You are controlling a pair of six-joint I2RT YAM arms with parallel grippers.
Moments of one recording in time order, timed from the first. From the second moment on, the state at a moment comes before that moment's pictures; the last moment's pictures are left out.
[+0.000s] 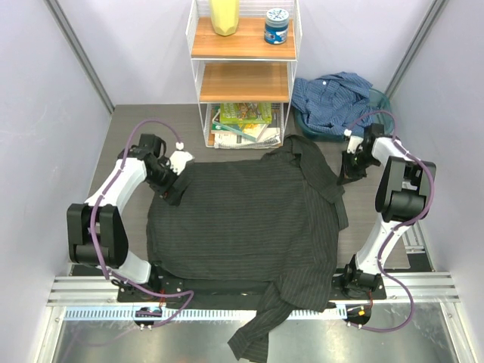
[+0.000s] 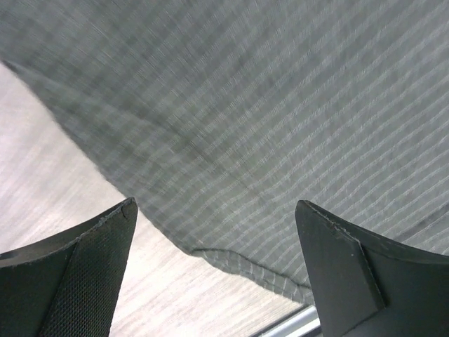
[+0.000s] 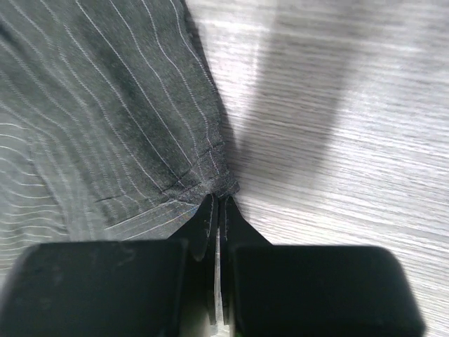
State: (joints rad) left arm -0.08 1.53 1.14 -0.88 0.27 0.65; right arm -0.21 1.93 1.33 -0.75 -0.33 -0.22
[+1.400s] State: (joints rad) left arm -0.67 1.21 1.42 -0.48 0.30 0.54; right arm 0.27 1.48 1.62 -0.51 -0.70 0.16
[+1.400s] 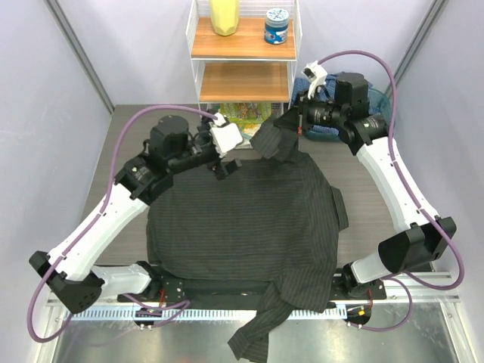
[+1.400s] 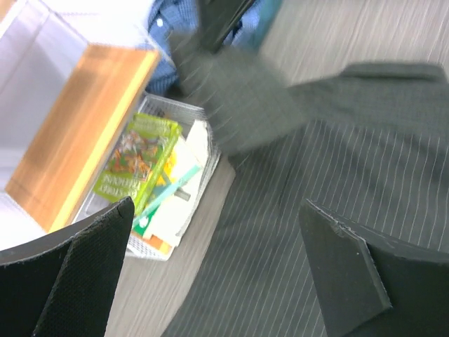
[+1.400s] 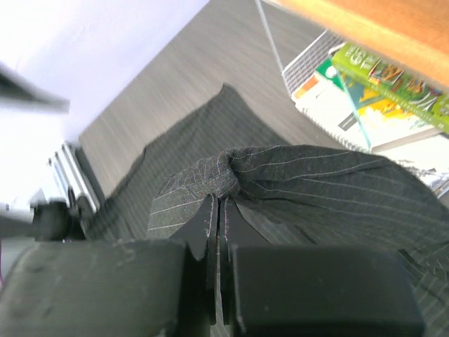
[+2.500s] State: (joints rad) left arm -0.79 1.41 1.65 -0.40 -0.01 0.50; right arm 0.30 1.25 1.51 -0.41 -0.56 0.12
